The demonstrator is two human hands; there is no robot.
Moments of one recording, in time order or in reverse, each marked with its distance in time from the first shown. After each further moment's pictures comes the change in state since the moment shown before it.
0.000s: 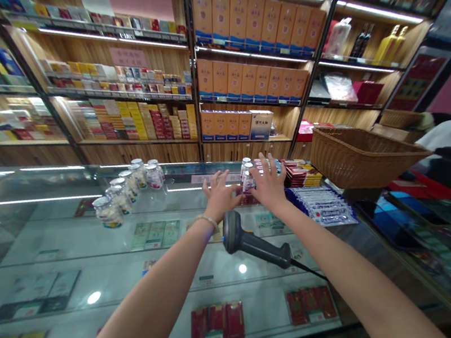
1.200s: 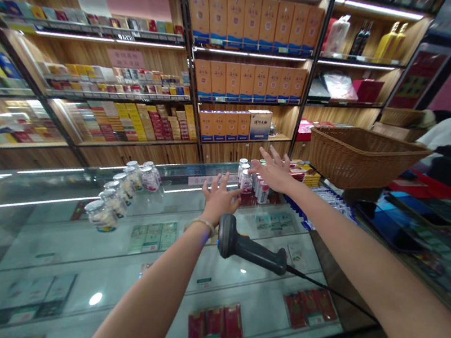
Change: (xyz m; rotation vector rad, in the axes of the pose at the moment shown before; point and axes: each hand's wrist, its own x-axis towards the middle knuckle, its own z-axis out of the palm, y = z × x) left_hand -0.001 0.005 0.003 0.077 -0.067 0.072; right_hand 0.046 0.051 -0.002 0.161 -0.262 0.065
